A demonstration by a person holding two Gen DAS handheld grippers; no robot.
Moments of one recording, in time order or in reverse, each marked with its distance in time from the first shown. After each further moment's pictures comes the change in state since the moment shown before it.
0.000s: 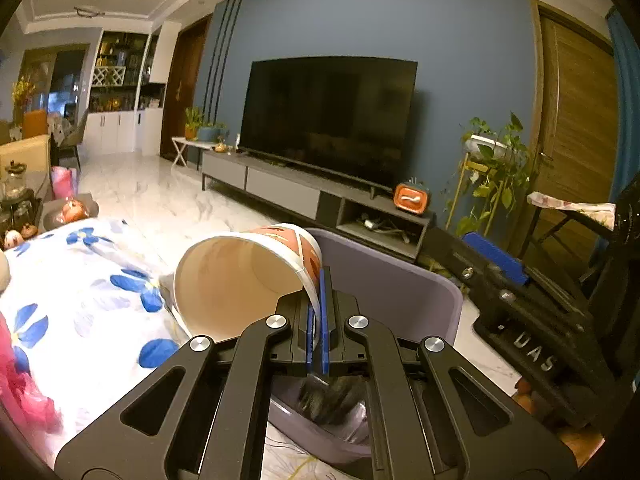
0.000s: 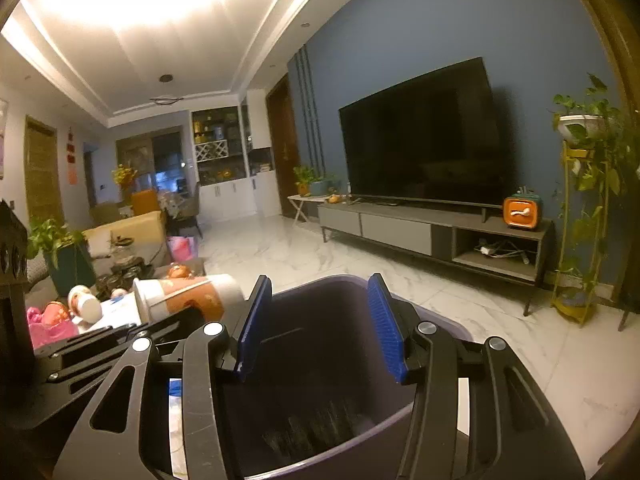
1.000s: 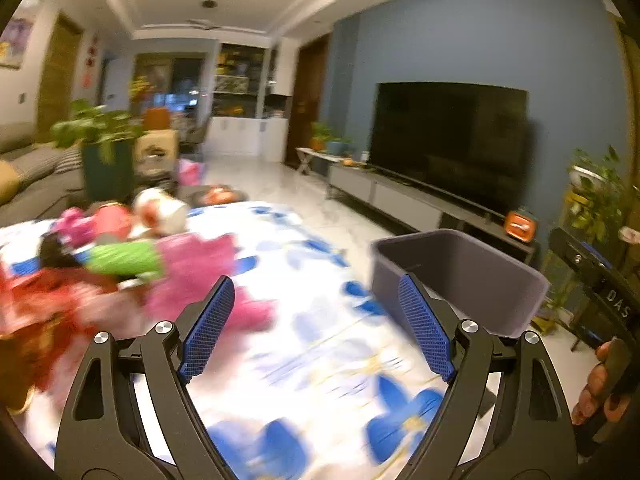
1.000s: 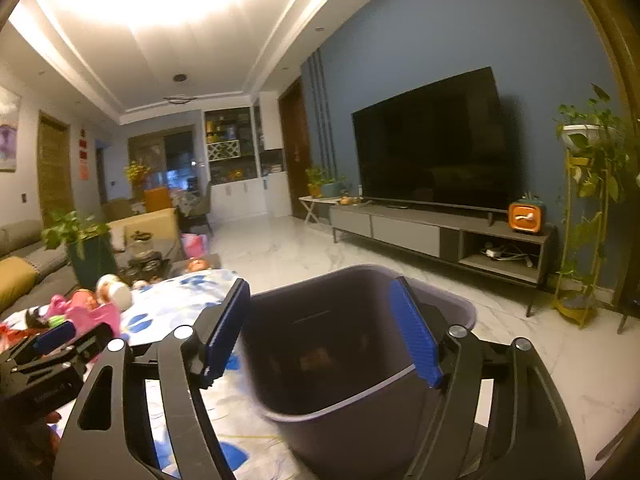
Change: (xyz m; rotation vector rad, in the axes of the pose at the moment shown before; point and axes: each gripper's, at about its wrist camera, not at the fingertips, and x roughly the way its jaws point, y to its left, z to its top) left arm -0.156 0.063 -0.047 -0.137 -0.087 0.492; right arm -0.057 0.039 -0.009 -0.049 -0.001 0.071
